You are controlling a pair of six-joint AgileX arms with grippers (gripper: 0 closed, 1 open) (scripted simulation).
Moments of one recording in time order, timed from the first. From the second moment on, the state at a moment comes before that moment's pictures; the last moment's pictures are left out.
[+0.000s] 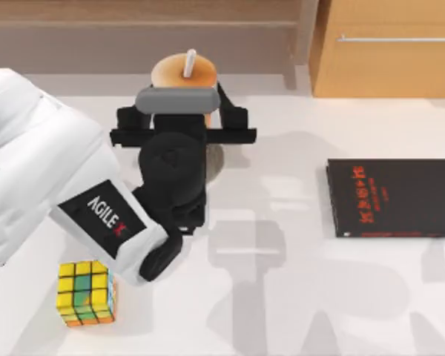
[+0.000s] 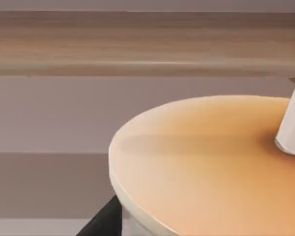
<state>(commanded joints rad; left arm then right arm) -0.68 2.19 0.85 1.36 -0.62 0.02 0.00 0.00 0.00 0.00 0.00 0.00</state>
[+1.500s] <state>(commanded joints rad) -0.75 1.96 0.71 1.28 -0.70 0.03 0.00 0.00 0.00 0.00 0.00 0.00</state>
